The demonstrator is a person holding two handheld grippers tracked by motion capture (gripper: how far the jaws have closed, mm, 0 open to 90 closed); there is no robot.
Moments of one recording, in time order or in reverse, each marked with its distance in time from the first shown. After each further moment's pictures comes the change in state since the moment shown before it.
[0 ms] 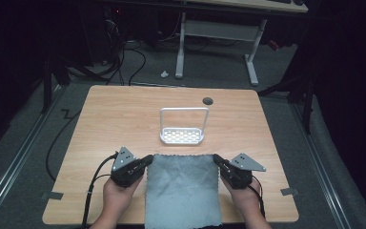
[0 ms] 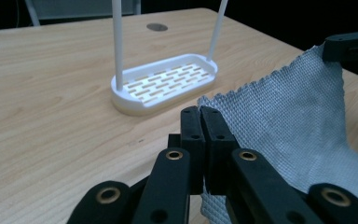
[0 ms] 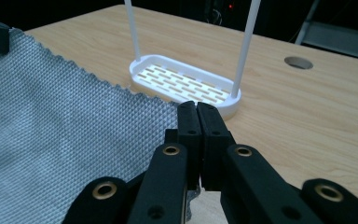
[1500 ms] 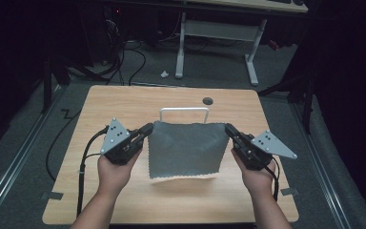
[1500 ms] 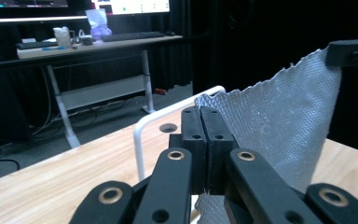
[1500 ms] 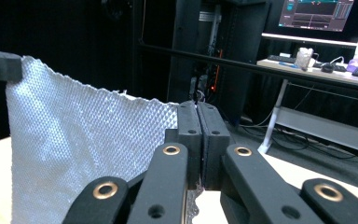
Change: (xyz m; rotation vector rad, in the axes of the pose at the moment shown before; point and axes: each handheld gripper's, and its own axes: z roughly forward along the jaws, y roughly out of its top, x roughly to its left) left arm -0.008 0.102 -0.028 -0.230 0.041 0.162; right arm -0.013 0.093 -0.041 -0.287 -0.037 -0.035
